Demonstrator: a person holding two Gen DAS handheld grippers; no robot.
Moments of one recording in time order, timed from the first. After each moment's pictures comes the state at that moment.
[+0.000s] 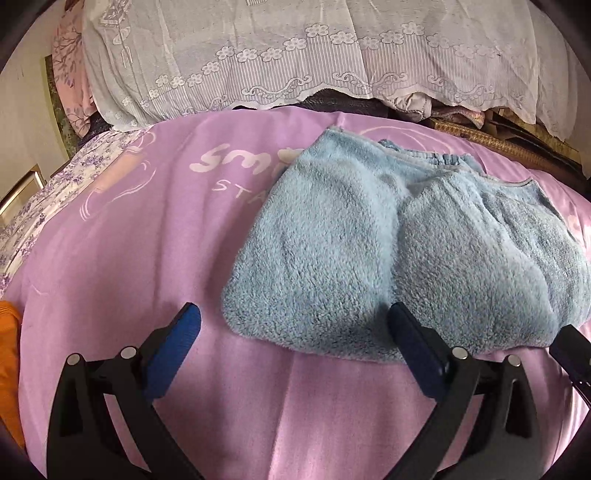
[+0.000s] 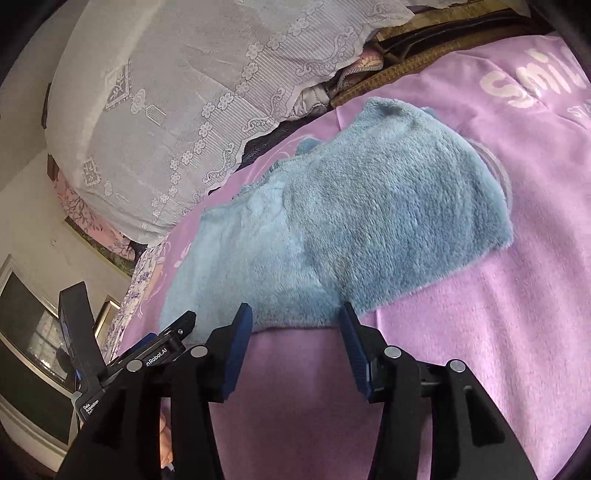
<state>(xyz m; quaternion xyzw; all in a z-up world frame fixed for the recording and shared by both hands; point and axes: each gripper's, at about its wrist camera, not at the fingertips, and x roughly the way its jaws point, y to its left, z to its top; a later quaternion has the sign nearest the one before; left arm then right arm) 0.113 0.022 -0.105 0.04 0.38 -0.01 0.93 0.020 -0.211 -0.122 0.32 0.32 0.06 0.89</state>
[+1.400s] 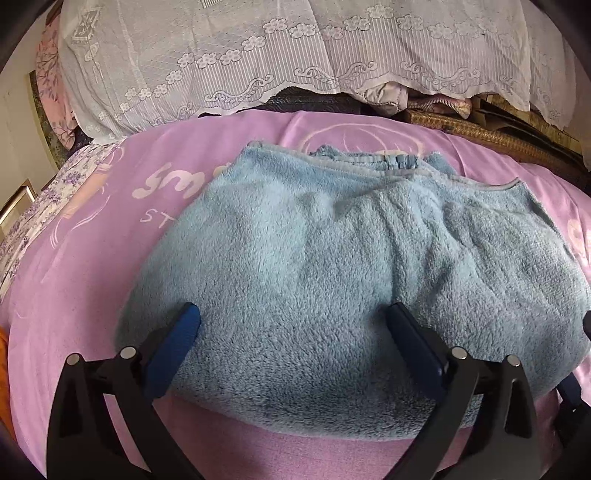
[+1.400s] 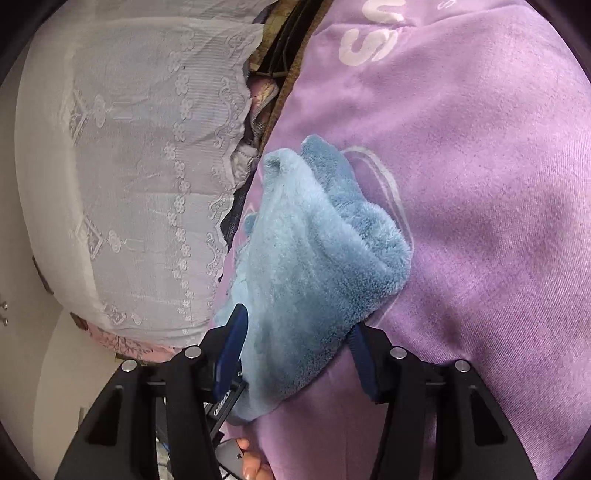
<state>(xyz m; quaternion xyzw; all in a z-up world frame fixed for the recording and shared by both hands) 0.148 -0.057 -0.101 0.06 0.39 -0.01 0.92 0.027 -0.301 -0.151 0.59 0.25 0.01 0.77</state>
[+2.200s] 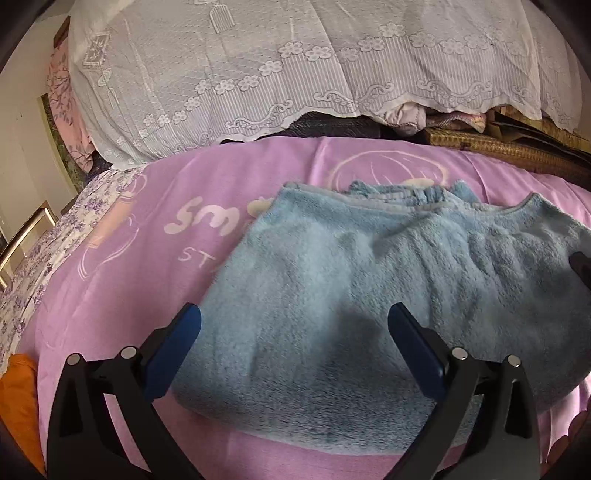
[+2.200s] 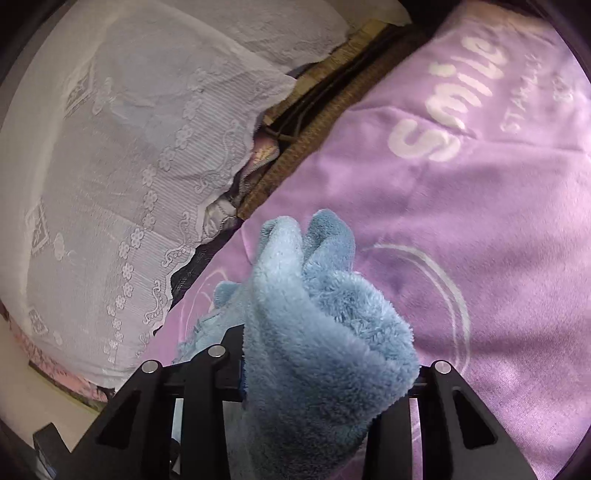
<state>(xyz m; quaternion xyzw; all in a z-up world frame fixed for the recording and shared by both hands) 0.158 -0.038 -0.075 0.09 0.35 0.03 0.93 0.086 -0.286 -0.108 0.43 0.19 -0.15 0.87</state>
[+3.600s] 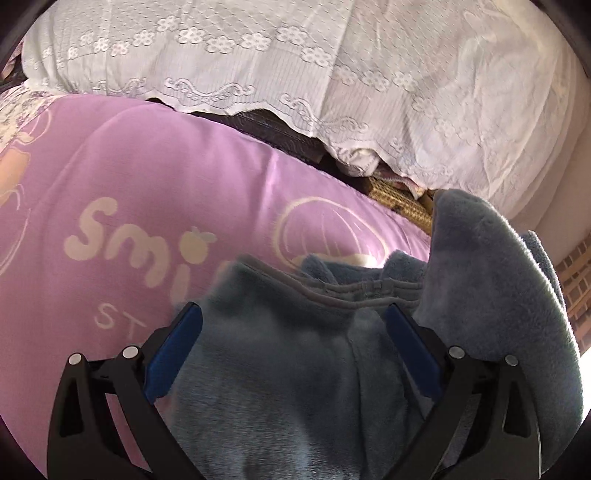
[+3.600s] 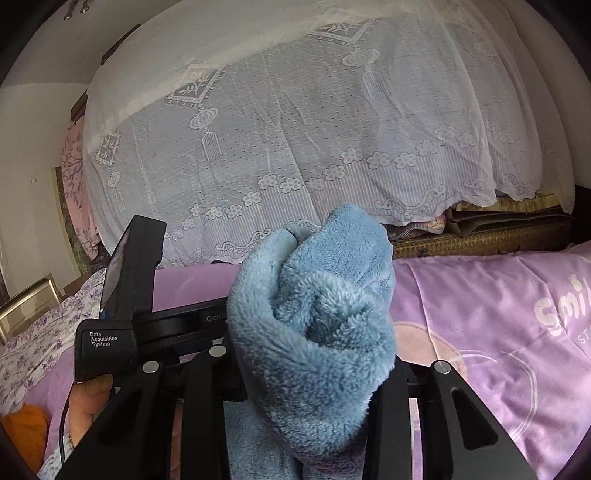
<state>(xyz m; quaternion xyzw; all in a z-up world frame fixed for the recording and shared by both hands) 0.263 0.037 -0.046 -0.14 0.41 -0.20 0.88 0.109 -0.094 -0.006 0.09 0.16 -0.03 0.98</state>
